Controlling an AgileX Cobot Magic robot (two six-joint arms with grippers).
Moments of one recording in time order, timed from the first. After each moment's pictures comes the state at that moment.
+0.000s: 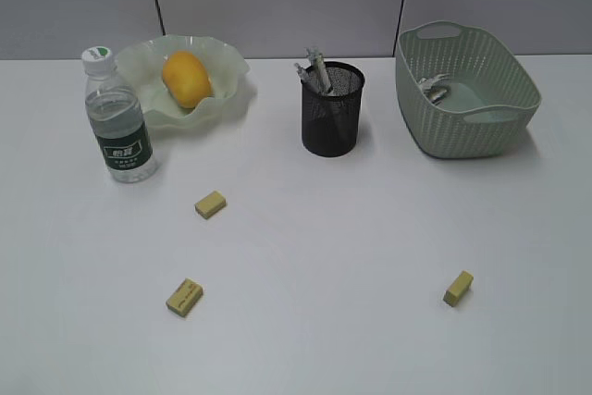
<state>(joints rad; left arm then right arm) -0.04 -0.01 -0.53 -0.01 1.07 -0.05 0.16 -0.01 -0.50 0.06 1.04 -0.07</state>
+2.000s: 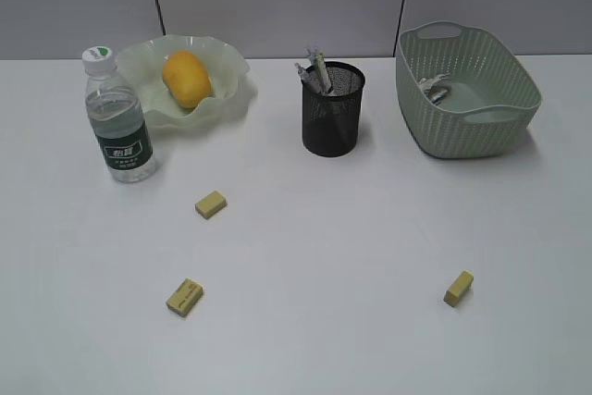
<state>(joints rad) -0.04 -0.01 -0.53 -0.03 1.07 -0.05 0.02 -0.01 -0.50 0.06 1.04 -0.07</state>
